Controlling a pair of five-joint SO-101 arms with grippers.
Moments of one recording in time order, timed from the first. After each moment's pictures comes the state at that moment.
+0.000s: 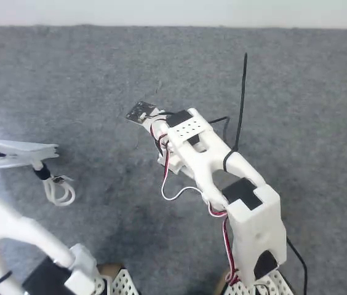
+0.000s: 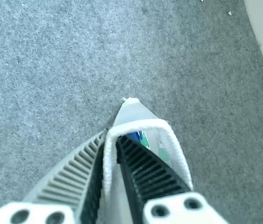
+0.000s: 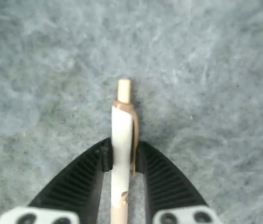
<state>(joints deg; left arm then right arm) -57.1 -22.4 9.1 76.5 32.7 -35.2 28.0 -0.3 66.8 23.9</state>
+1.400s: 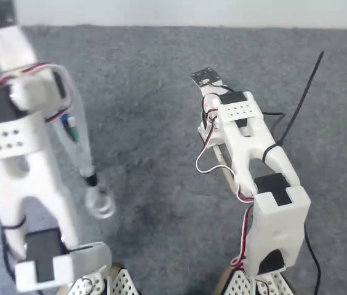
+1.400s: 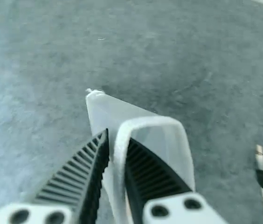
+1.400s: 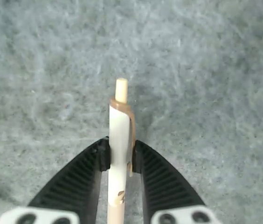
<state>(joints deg) -15.3 -7.8 -24.0 98.7 10.4 -16.6 22.9 -0.2 66.0 11.5</state>
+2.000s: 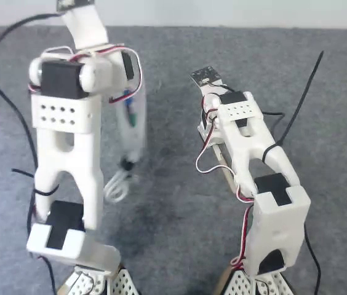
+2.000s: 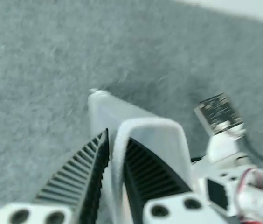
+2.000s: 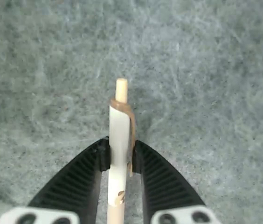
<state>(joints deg) 2.6 3.2 -39.5 98.9 24.7 -16.6 22.9 -0.2 65.8 11.5</state>
